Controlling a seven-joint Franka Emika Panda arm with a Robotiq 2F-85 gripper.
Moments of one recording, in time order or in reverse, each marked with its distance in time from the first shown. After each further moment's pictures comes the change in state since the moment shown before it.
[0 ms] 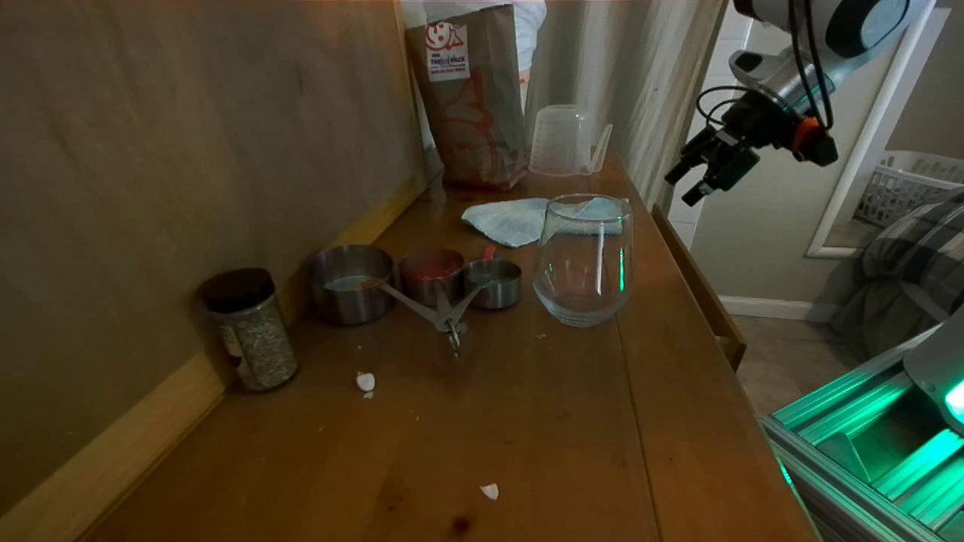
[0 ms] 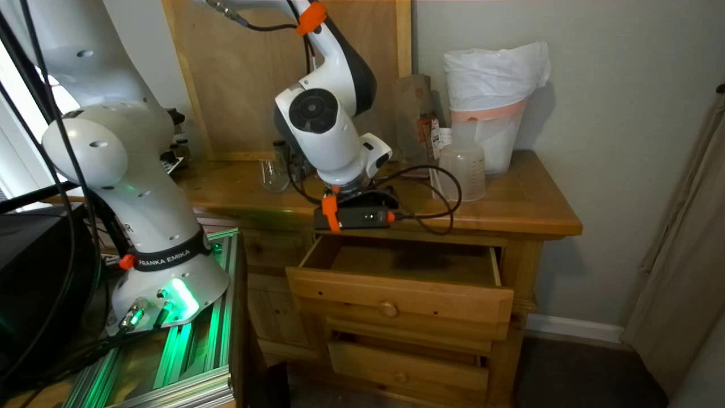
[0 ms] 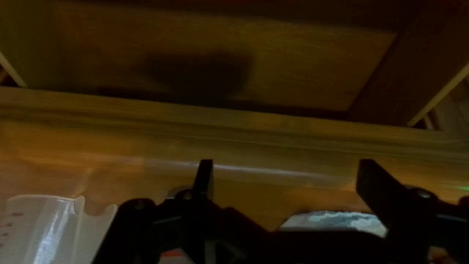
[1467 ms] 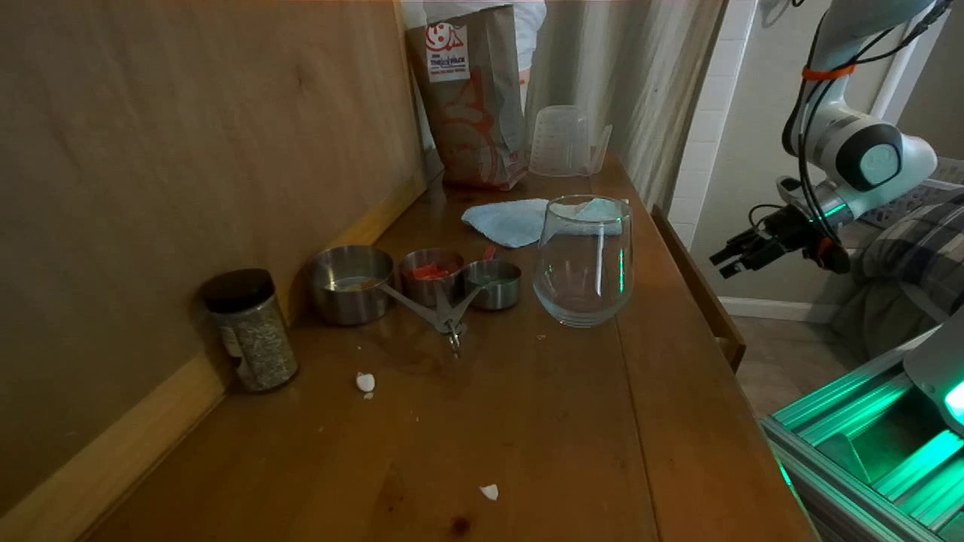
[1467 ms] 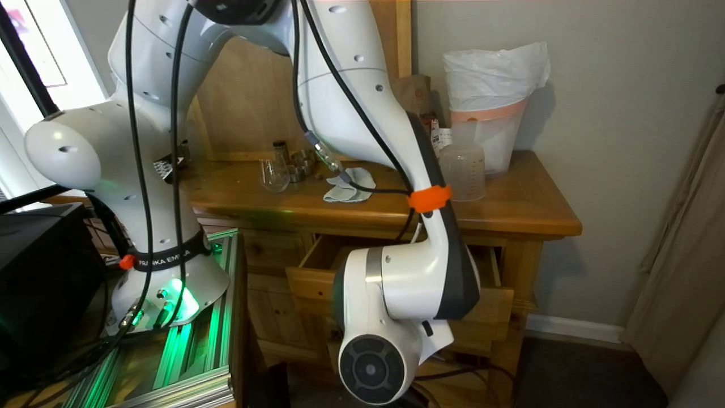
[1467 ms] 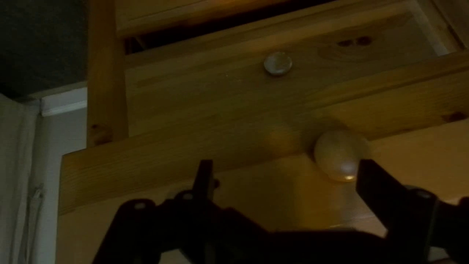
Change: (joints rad) arm -0.272 0.866 -0.262 0.576 0.099 -0.538 -0.201
